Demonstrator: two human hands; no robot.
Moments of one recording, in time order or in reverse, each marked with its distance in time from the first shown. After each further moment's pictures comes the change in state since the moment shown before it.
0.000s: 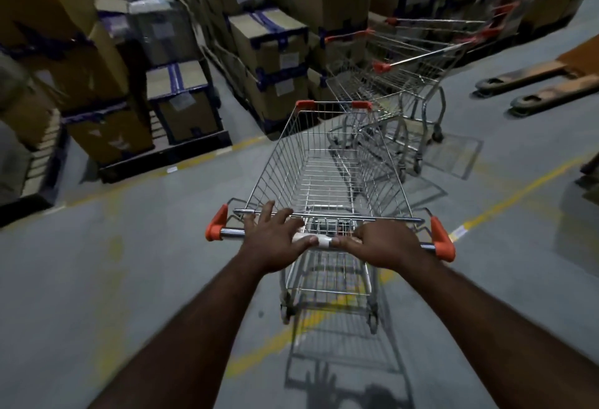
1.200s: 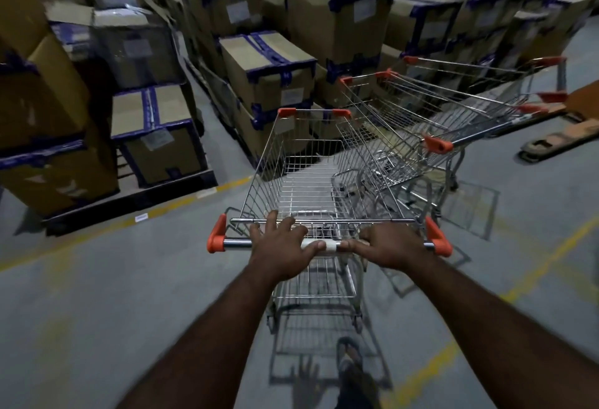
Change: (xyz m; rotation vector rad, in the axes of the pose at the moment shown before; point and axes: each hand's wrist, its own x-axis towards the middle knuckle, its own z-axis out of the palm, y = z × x) left_hand 0.403 -0.177 -0.064 -0.068 -0.049 -0.038; right_hand 0.452 0.057 -0.061 -0.016 0.015 0.005
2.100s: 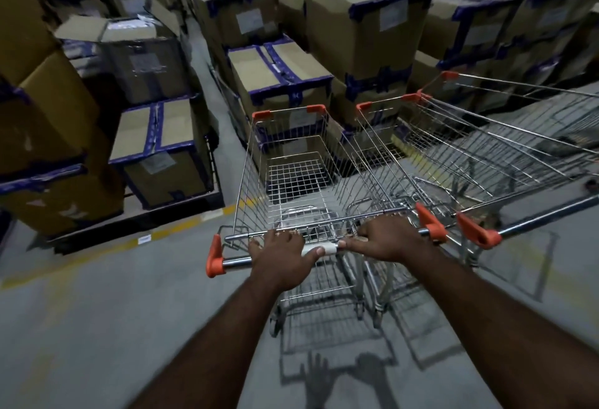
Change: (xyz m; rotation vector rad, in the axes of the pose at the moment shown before) left_hand 0.253 0.032 -0.045 -0.057 -0.081 -0.193; right_hand 0.260 0.145 -0.061 0.029 -0.117 -0.100
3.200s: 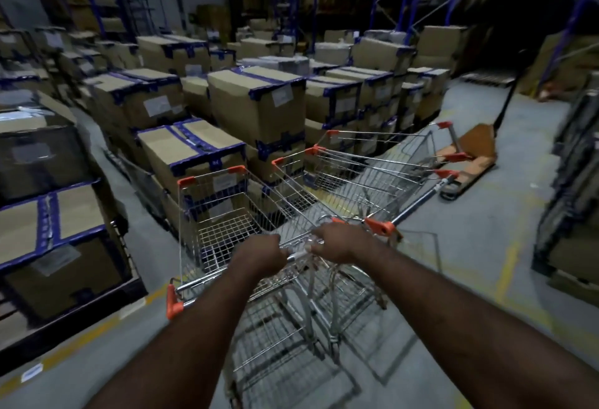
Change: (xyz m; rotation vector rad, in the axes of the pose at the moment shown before) left_hand -0.024 0.030 -0.077 0.048 0.099 0.361; right_hand -0.093 -0.074 -0.056 0.046 0.098 0.376
